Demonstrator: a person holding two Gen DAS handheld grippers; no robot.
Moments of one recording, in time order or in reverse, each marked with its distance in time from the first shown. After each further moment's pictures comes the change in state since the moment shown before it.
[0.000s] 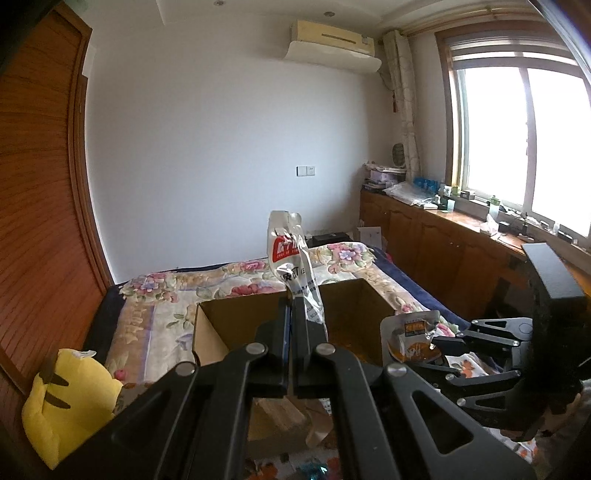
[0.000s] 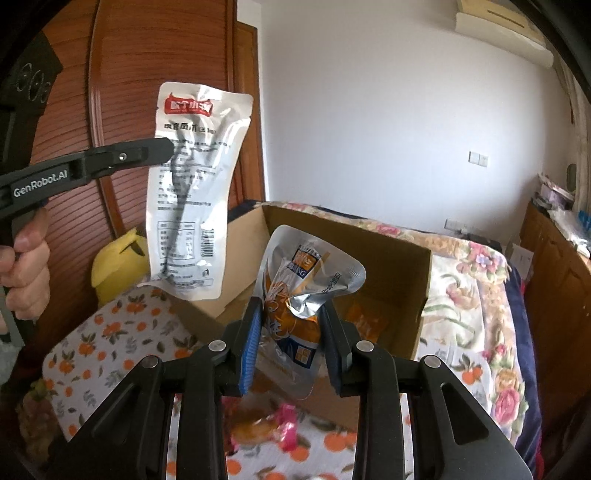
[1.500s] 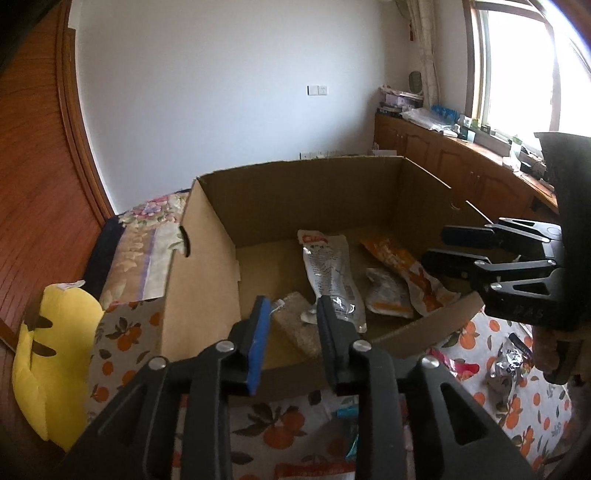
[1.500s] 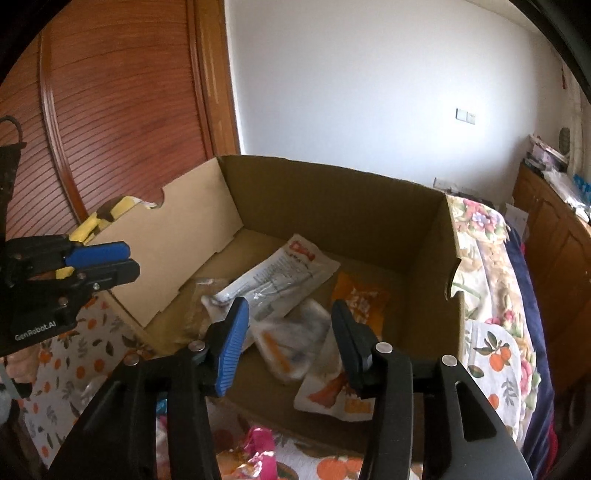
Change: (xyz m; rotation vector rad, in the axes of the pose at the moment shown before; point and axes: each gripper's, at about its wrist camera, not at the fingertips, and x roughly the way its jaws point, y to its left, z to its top) left arm 0.057 0.009 -0.090 0.003 0.290 0.045; right arm 0.076 -0.018 -0.023 0.071 0.124 -0.053
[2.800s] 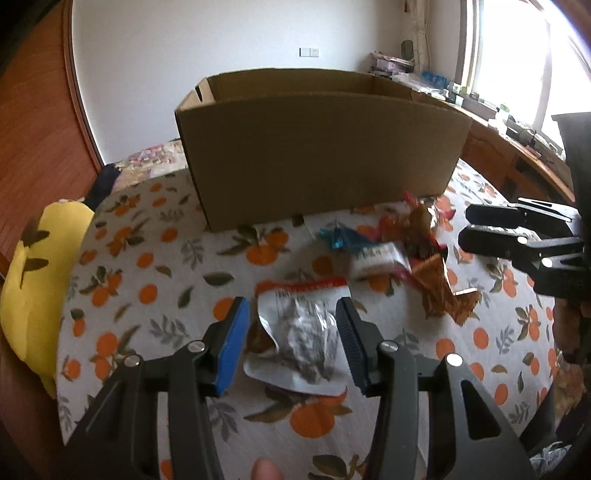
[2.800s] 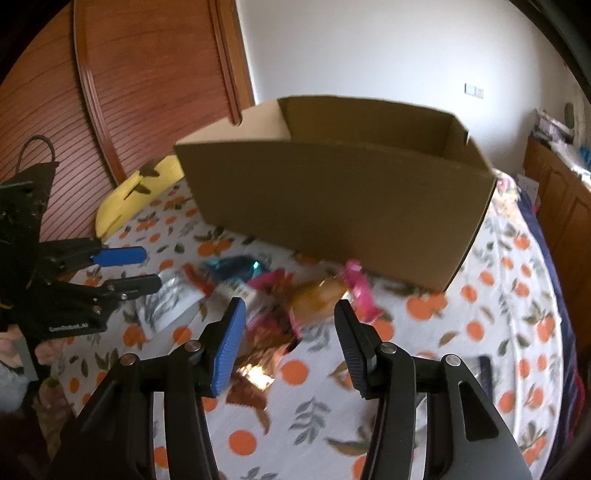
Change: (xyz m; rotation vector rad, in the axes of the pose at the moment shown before) left arm -0.040 0.000 -0.137 -0.009 0.150 -0.060; right arm -0.051 0.068 -0.116 0.044 0.081 0.084
